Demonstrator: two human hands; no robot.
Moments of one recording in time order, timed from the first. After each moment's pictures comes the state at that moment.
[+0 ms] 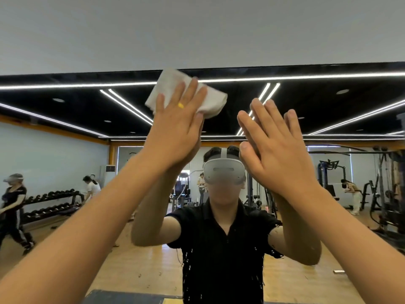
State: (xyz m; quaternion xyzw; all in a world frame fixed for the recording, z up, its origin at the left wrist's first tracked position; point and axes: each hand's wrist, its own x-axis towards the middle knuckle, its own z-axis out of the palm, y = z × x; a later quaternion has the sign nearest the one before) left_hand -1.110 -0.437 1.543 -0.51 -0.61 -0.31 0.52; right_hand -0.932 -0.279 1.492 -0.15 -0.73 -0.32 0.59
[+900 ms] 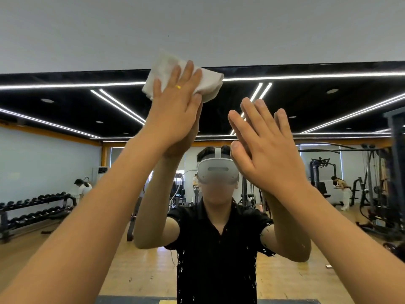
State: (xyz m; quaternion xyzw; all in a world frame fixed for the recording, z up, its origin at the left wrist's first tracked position) left_hand -1.095 -0.427 1.576 -0.53 -0.61 -0.34 0.49; right_hand -0.932 -0.279 1.492 -0.14 -0.73 -0.31 0.60
